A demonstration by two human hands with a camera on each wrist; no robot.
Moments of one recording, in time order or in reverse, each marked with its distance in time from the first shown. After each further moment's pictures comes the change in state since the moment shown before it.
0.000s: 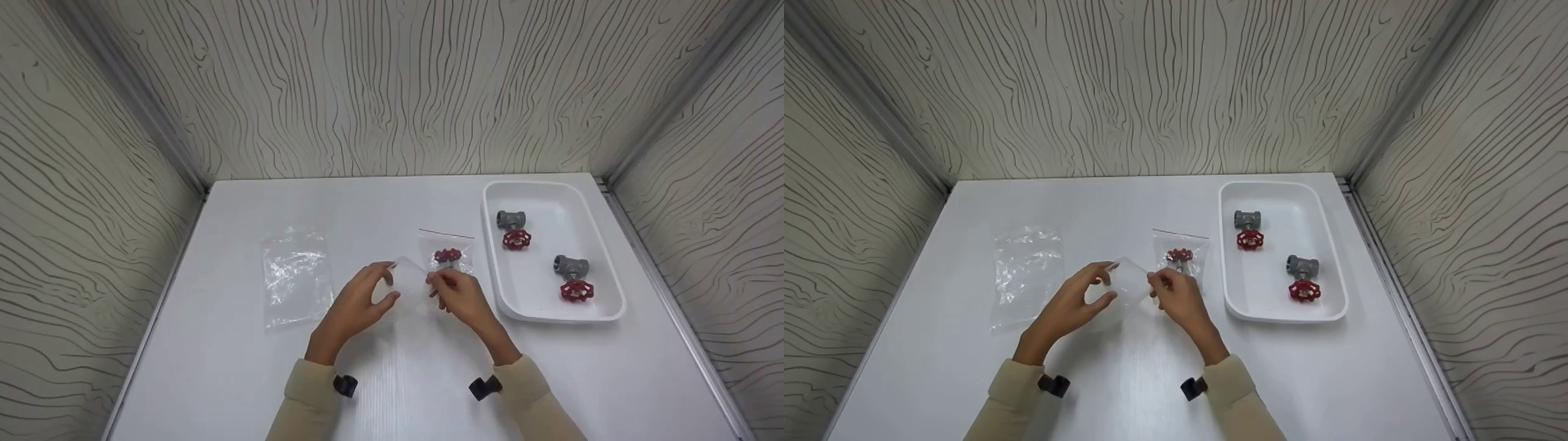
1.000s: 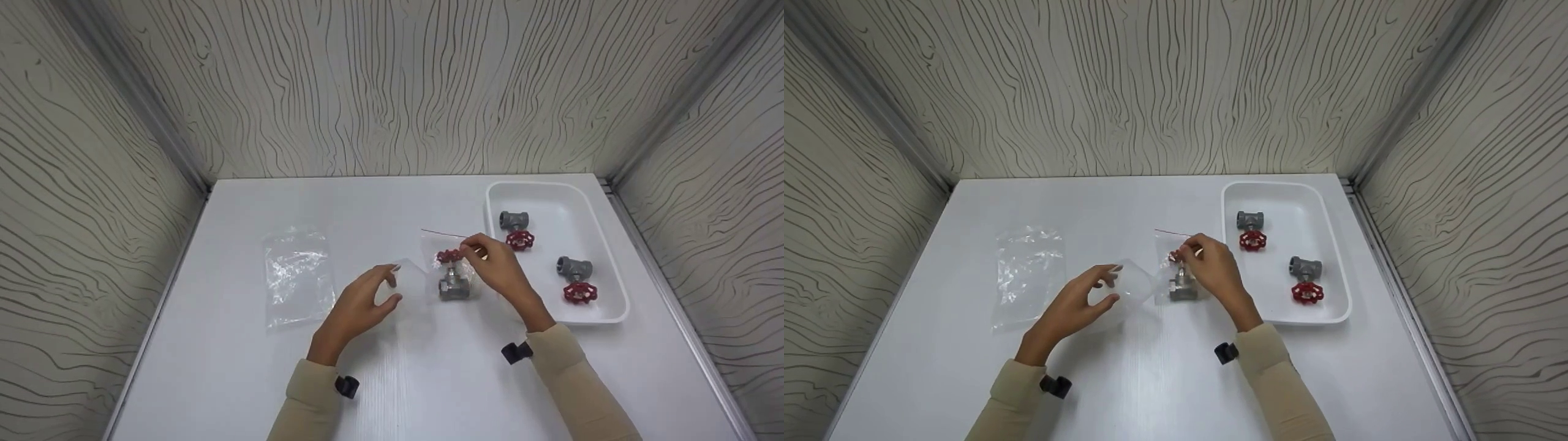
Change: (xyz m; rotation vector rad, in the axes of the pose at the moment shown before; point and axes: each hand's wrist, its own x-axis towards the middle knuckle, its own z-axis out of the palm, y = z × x) left_hand 0.000 -0.004 0.001 0.022 -0.010 0.037; right_hand 0.035 -0.009 -0.071 -0.273 0.059 -0.092
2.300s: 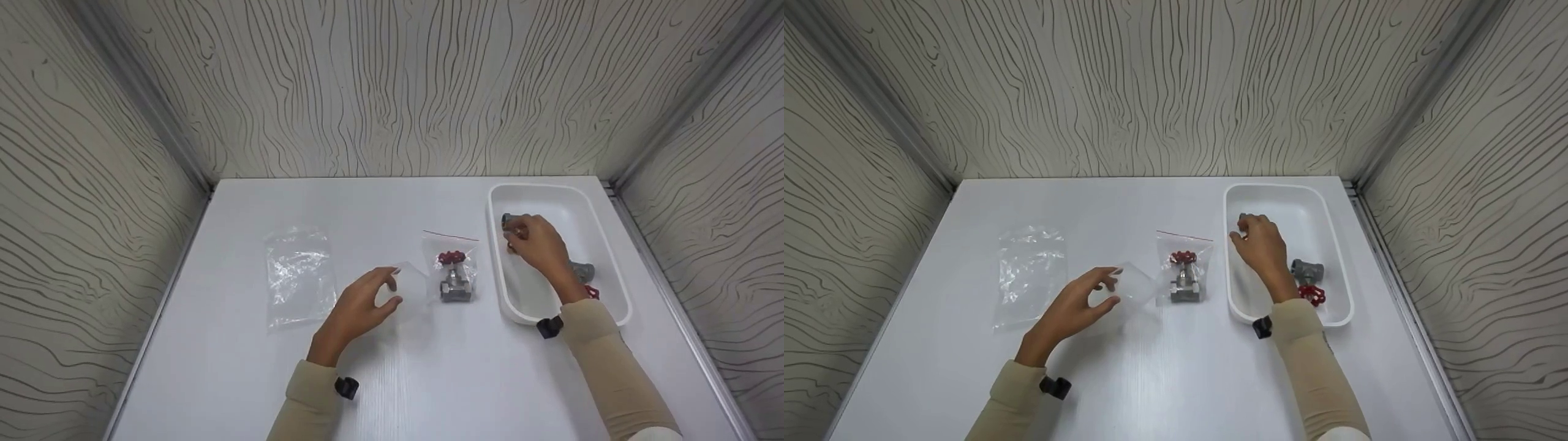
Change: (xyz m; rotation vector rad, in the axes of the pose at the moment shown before) left_hand -0.002 -0.001 0.002 0.017 0.003 -0.023; right_hand 0.029 0.053 -0.064 -0.235 0.053 0.089
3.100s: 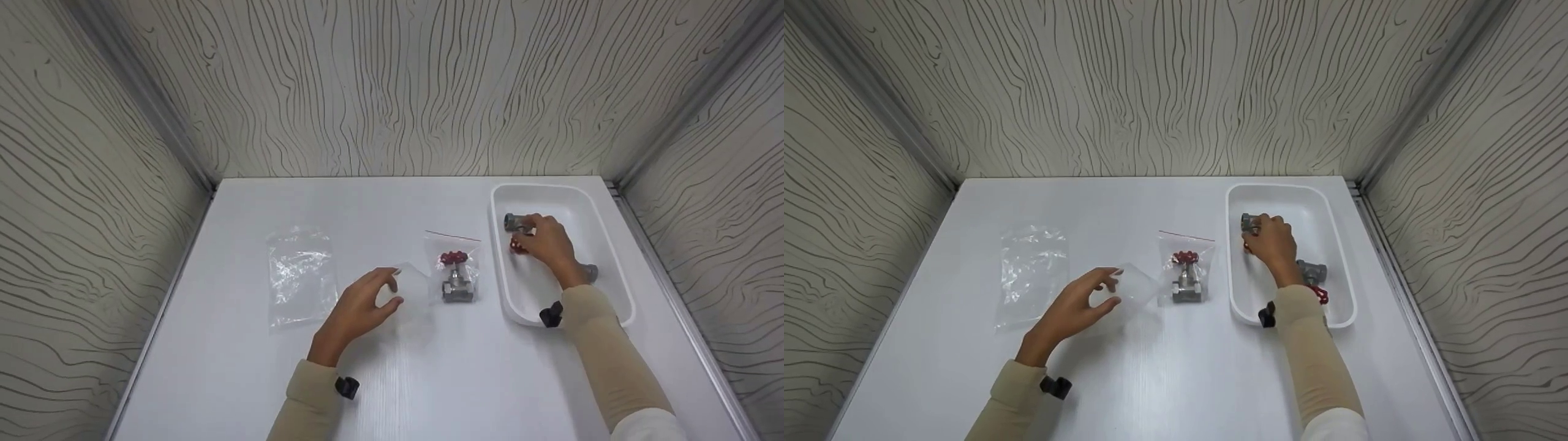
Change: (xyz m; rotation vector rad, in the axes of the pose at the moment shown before) left_hand -0.002 -0.001 -0.002 -0.022 -0.005 -0.016; right_hand 0.026 0.036 0.005 -0.050 -0.051 0.089
